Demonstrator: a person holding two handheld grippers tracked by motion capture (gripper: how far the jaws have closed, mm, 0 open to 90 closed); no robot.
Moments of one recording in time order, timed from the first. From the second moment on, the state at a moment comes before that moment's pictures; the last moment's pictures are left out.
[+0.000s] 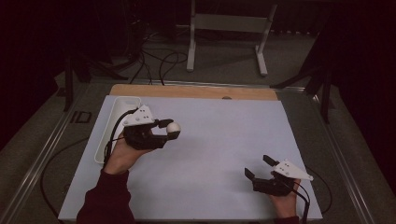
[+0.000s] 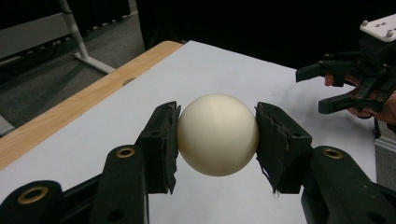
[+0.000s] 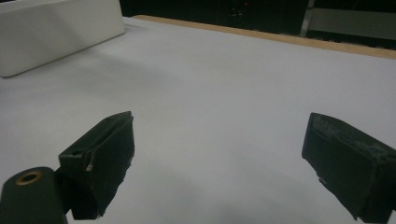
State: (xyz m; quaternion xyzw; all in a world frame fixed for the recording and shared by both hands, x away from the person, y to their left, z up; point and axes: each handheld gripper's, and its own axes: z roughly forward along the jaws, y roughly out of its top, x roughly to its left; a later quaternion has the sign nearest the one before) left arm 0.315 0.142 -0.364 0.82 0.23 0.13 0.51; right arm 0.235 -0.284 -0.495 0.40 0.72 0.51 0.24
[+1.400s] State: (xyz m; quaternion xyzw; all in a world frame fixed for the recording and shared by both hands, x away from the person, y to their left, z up) left arm 0.318 0.171 -0.365 0.82 0.24 0.14 0.50; right arm 0.235 -0.284 -0.494 0.40 0.72 0.51 0.24
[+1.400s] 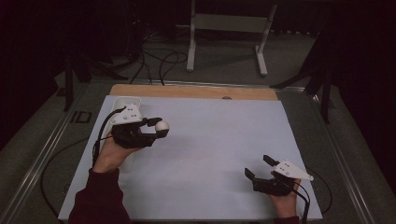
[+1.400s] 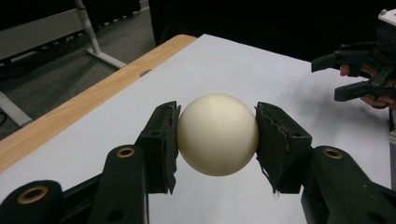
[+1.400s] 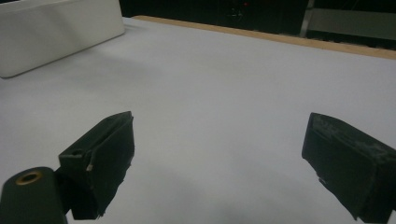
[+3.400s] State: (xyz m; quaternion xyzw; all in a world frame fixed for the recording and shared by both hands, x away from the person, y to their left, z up) left arm 0.320 0.213 -0.370 0.81 0.26 0.15 0.51; right arm 0.235 -0.286 -0.494 0.41 0.72 0.51 0.24
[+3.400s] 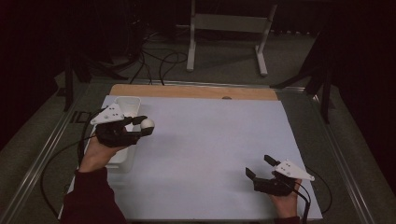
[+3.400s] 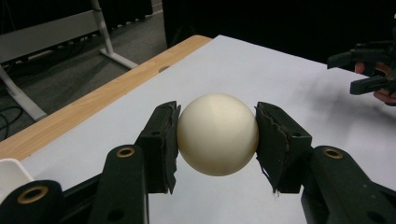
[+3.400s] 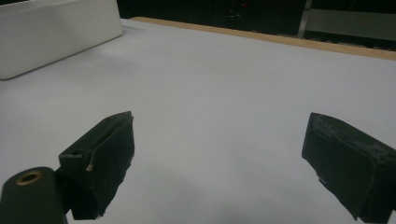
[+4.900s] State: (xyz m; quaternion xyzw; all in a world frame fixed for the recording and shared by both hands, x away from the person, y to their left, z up) left arm 0.315 0.253 -0.377 0.79 0.29 0.18 0.52; right arm 0.234 -0.287 -0.493 0.41 0.72 0.51 0.25
